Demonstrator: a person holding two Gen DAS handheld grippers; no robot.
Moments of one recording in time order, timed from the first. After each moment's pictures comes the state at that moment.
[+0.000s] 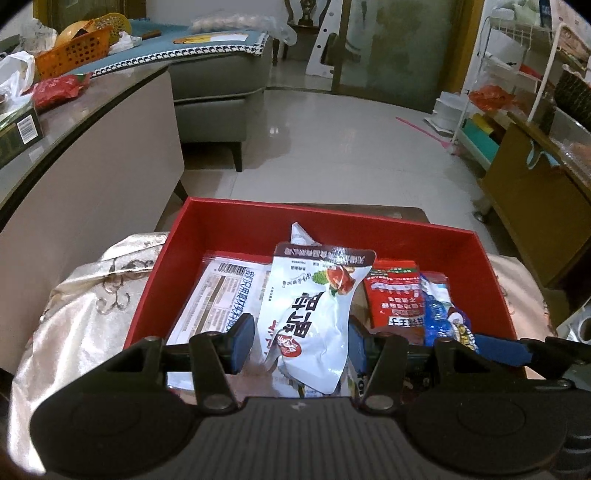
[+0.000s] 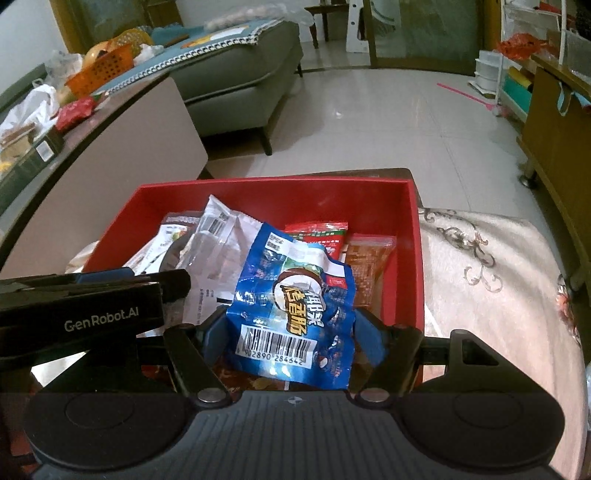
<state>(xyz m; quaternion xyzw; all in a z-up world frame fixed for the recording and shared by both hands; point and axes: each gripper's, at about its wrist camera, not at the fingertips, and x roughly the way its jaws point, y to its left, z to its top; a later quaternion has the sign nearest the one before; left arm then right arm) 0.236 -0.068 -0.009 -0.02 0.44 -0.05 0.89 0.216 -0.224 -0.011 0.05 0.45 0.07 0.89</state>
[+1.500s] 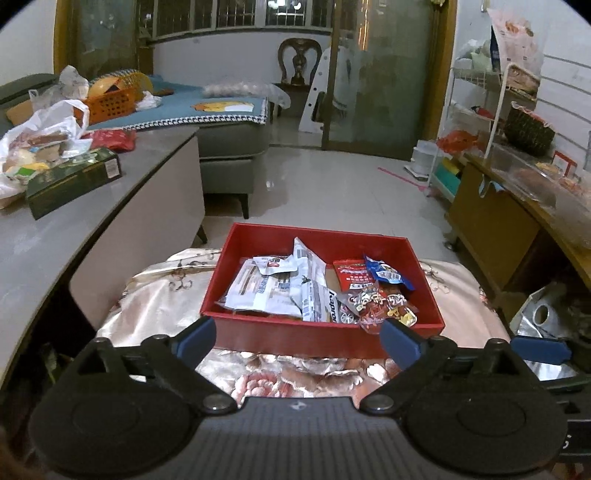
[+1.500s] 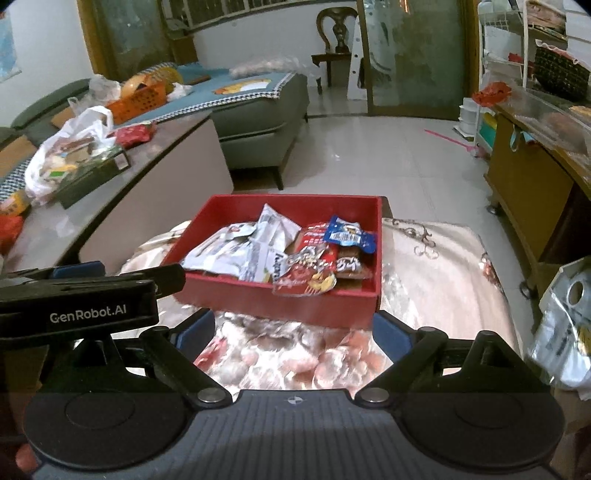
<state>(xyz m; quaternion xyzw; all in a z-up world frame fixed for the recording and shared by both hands) 0.068 -0.035 0.078 -0.02 0.35 -0.06 0.93 0.049 -0.213 0.080 0.03 0.39 0.07 0.92</state>
